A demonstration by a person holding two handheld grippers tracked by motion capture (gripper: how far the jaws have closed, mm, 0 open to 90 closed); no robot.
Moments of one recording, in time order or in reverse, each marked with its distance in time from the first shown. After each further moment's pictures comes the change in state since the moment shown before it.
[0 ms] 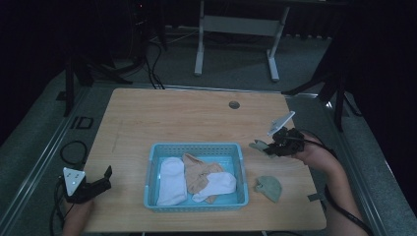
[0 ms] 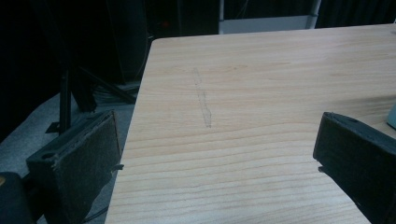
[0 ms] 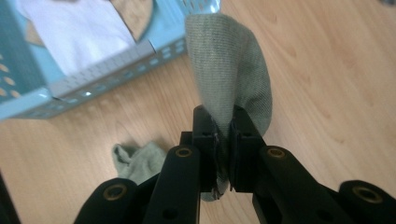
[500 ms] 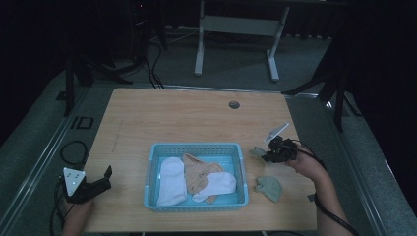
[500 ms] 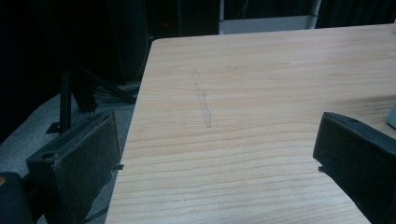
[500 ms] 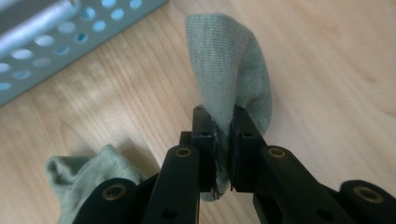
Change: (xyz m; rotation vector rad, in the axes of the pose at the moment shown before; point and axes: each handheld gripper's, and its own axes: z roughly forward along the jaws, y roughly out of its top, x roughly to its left) left arm 0.000 0.000 0.000 0.000 0.001 0.003; right arm -0.014 -0.034 0.066 0.021 -0.002 0.122
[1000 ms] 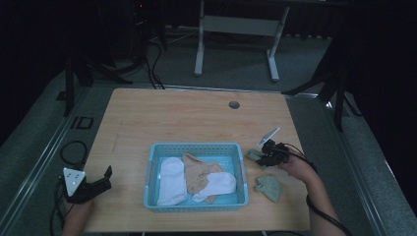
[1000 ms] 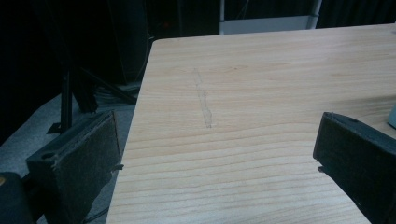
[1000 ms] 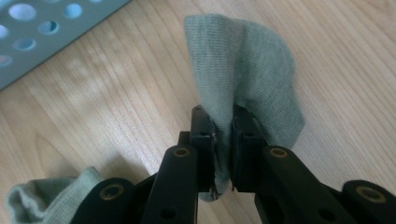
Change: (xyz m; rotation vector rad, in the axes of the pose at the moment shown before) left arm 0.000 0.000 0.000 -0.001 0.001 0.001; right arm 0.001 0.001 0.034 0.039 0.028 0.028
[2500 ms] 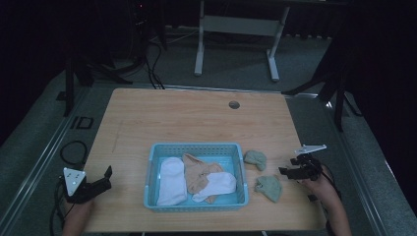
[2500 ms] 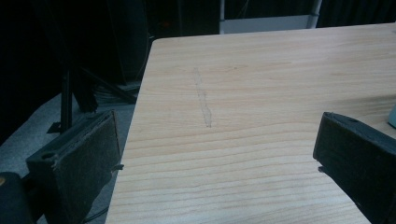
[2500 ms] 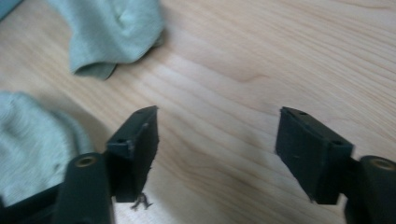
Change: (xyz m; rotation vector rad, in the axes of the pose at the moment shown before) left arm 0.000 0.000 0.000 0.003 0.000 0.000; right arm -0.012 -0.110 -0.026 -0.268 -0.168 0.361
